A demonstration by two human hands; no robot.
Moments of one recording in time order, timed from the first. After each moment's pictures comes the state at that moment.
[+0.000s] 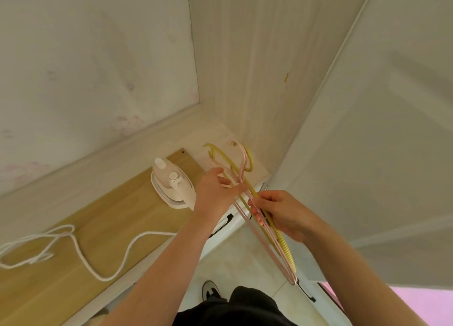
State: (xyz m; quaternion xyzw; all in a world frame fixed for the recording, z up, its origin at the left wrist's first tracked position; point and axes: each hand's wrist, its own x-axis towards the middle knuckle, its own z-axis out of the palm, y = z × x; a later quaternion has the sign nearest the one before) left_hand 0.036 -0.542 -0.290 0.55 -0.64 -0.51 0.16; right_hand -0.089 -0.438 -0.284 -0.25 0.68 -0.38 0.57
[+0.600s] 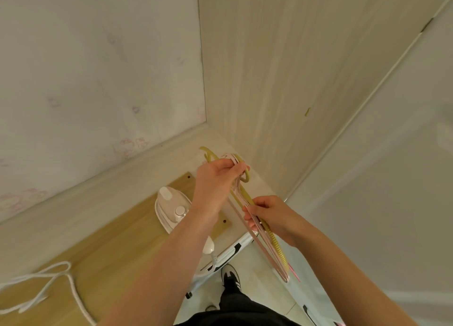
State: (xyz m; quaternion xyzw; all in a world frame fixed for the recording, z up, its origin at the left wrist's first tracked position) left_hand 0.015 -0.623 -0.243 0.45 -0.55 -0.64 0.29; right_hand -0.101 -0.529 -0.297 -0.25 0.68 -0.39 0.57
